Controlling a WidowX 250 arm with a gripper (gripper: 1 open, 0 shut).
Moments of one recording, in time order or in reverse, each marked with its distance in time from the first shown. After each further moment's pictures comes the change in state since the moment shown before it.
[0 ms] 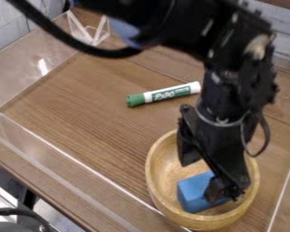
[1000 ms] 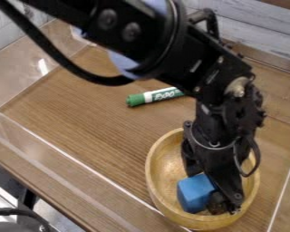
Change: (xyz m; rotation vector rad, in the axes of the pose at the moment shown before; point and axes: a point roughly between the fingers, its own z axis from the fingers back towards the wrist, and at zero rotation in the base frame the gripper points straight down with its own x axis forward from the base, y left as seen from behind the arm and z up) arm 0.005 0.005 -0.024 0.001 -0.084 -0.017
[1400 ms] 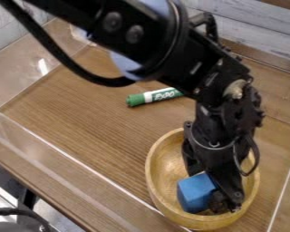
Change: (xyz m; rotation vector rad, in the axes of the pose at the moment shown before) arm 0.002 0.005 -0.004 0.006 -0.014 0.020
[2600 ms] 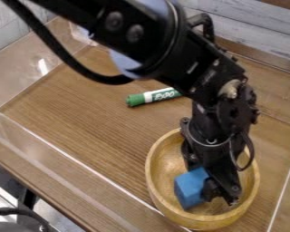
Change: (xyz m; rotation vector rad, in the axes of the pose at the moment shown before) arm 0.001 0.008 -0.003 0.026 -0.010 0.028
